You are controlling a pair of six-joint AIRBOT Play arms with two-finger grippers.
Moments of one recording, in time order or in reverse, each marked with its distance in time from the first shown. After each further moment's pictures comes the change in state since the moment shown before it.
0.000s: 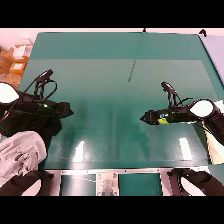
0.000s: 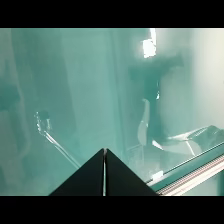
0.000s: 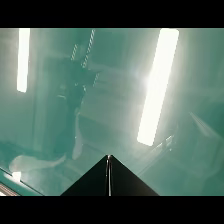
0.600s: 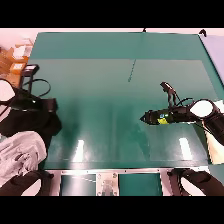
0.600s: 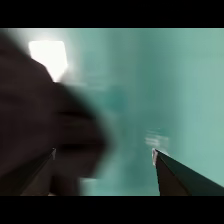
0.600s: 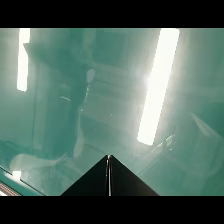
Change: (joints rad) left arm 0.041 -0.028 0.082 0.574 0.006 -0.158; right arm 0.003 0.000 0.000 0.000 0.000 0.001
